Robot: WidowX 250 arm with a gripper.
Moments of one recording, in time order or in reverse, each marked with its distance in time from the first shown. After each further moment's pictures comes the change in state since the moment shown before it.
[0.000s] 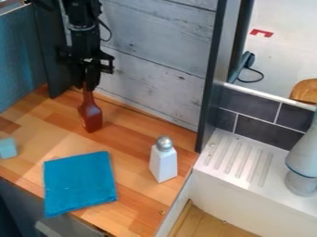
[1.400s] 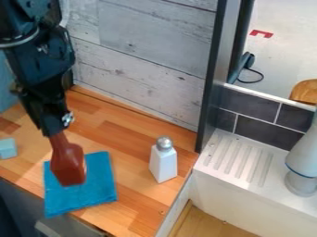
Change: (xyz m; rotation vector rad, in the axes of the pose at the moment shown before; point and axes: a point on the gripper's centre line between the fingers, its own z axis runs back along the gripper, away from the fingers) arm -0.194 -0.054 0.080 -0.077 -0.141 -0.541
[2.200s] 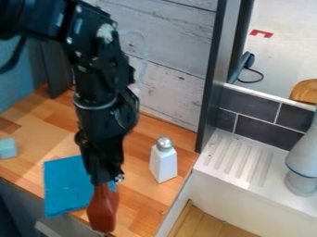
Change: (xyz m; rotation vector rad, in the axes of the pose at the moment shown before) arm 0.020 -0.049 -0.063 -0.020 0.147 -0.201
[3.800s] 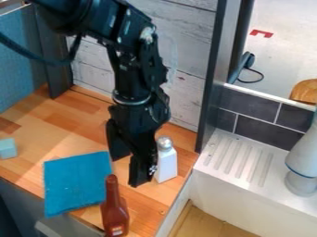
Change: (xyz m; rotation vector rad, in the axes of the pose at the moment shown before) arm 0.038 0.005 -0.008 -0.027 0.020 0.005
